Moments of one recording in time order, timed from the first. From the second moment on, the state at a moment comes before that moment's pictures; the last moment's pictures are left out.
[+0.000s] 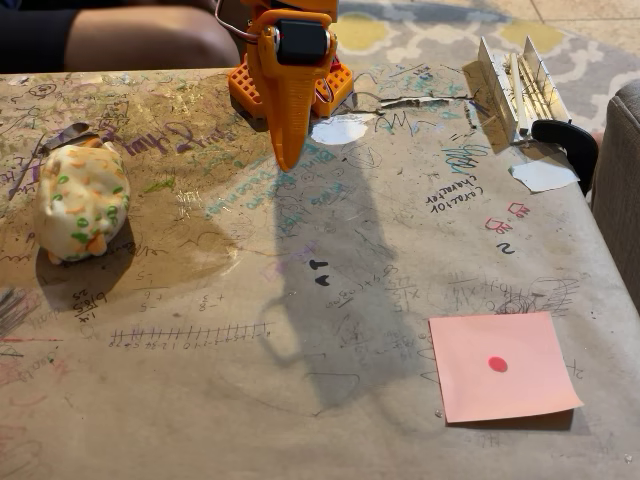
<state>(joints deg) -0.6 193.1 176.8 64.2 -17.2</state>
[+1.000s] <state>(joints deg) -0.3 193.1 176.8 64.2 -17.8</state>
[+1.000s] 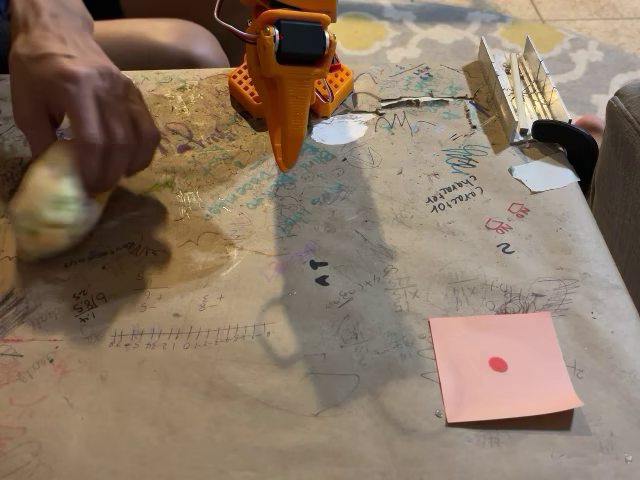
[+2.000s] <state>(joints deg) 2.2 191.7 173.1 66.8 -19.9</state>
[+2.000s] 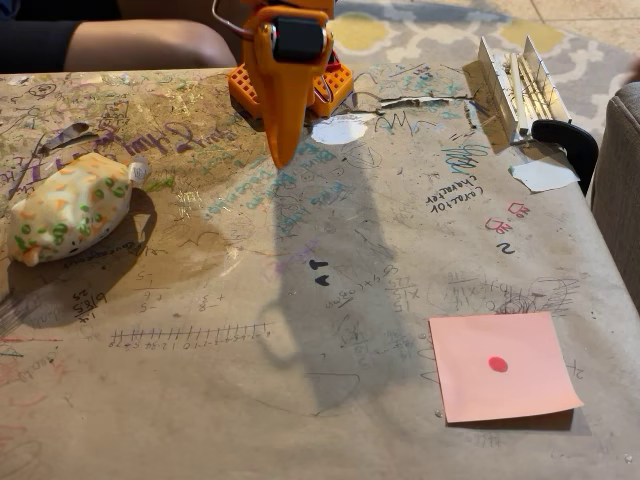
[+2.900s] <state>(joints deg) 46.1 122.2 134.6 64.2 -83.8</state>
